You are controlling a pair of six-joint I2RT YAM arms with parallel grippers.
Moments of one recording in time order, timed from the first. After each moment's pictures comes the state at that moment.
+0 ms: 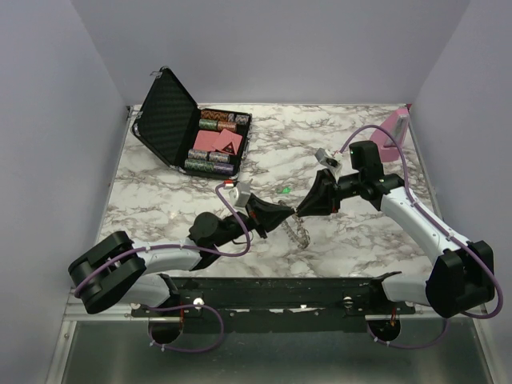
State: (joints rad) left arm -0.94 1.30 0.38 1.28 0.24 -0.50; right arm 0.32 1.28 0.93 -0.39 -1.45 -0.38
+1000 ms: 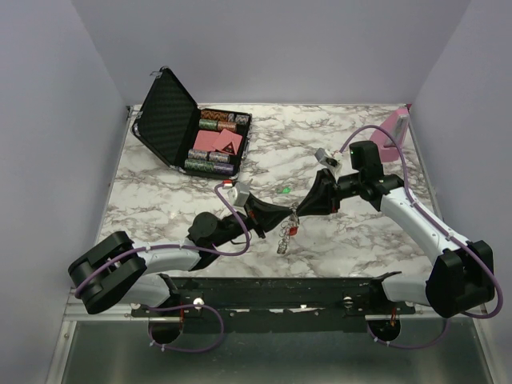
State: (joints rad) left arm -0.92 1.30 0.36 1.28 0.25 -0.51; right arm 0.32 1.28 0.92 -0.37 -1.45 -0.35
